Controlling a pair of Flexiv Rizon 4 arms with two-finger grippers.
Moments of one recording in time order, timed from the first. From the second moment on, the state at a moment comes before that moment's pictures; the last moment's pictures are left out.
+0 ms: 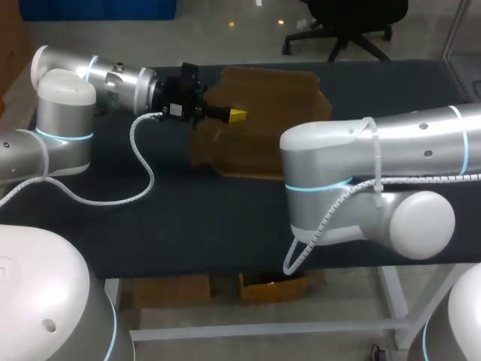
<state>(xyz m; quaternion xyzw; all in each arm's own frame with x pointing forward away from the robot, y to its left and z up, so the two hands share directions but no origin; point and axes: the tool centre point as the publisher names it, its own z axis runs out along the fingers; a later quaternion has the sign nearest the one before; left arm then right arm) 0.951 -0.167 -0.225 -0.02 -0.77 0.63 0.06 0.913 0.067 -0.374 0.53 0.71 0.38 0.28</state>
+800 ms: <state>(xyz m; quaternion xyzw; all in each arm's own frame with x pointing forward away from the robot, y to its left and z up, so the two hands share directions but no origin) 0.951 -0.167 -0.225 -0.02 -0.77 0.63 0.06 0.910 0.081 -0.376 0.53 0.71 0.37 0.27</state>
